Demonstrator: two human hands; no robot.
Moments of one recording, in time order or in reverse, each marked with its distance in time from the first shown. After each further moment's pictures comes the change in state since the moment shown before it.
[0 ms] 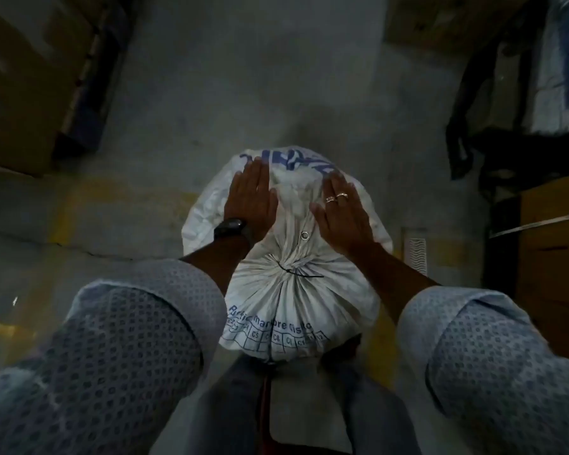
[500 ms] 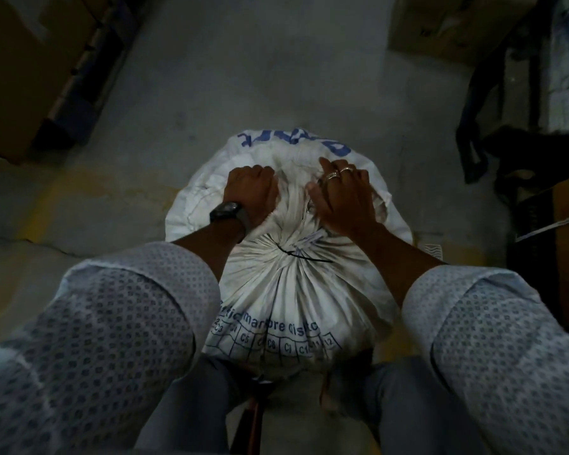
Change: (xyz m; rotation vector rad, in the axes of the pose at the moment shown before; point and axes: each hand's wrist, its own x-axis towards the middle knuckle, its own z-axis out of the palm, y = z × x) left_hand -0.007 -0.034 0.093 0.191 0.047 0.078; right_hand -0.008 0.013 0.078 -0.038 0.241 -0.065
